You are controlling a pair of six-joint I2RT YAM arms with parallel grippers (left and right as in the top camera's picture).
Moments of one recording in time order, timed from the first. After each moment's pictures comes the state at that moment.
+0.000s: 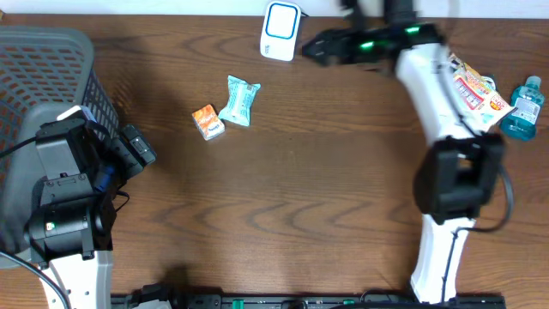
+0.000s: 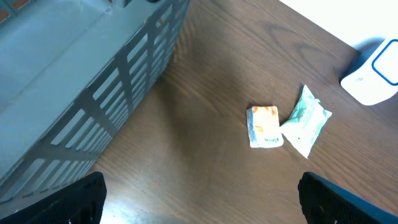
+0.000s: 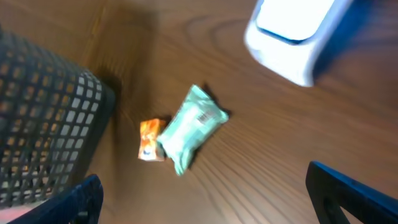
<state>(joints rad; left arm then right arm) 0.20 0.97 1.09 -0.90 -0.01 -0.36 0.18 2.22 2.00 -0.68 -0.79 0.12</state>
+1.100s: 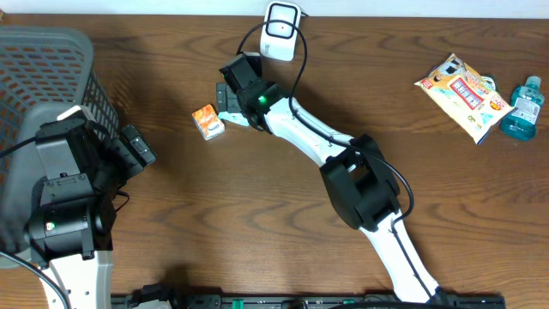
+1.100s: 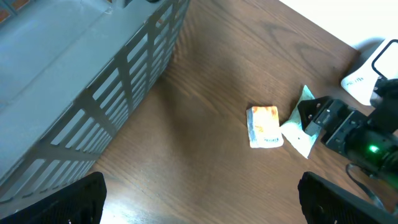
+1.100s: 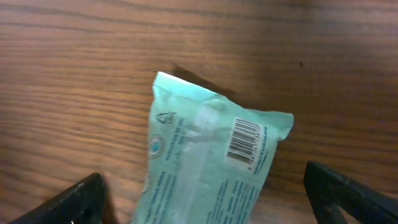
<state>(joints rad) 0.20 0.97 1.09 -0.90 -0.01 -0.36 0.69 2.46 2.00 -0.41 0.19 0.57</state>
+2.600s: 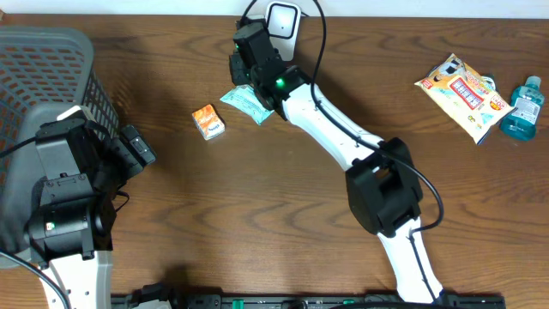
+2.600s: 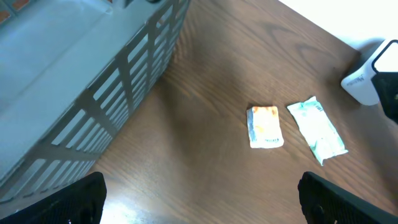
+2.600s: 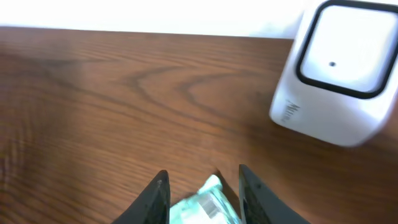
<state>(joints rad) 0.20 0.97 1.09 -0.90 -0.01 -0.36 0.64 2.34 2.00 -0.28 0.16 0.37</state>
